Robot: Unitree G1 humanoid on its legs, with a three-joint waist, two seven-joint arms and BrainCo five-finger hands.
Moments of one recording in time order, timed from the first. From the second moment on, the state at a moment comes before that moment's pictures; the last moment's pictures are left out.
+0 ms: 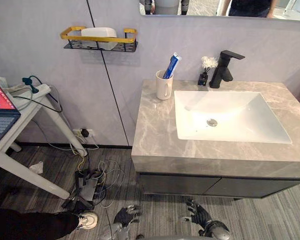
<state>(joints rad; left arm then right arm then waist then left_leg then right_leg) 0.14 0.09 -0.10 0.91 -0.14 -0.04 -0.09 0.20 -0.04 0.01 0.78 -0.09 -0.03 0.17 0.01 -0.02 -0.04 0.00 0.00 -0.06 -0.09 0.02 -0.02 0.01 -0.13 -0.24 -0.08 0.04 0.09</state>
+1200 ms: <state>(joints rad) 0.04 0.08 0.15 1.08 -0.07 -0.04 0.04 0.08 0.00 -0.31 1.11 0.00 -0.03 0.06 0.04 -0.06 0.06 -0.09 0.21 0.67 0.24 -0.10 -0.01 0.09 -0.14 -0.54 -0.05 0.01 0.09</state>
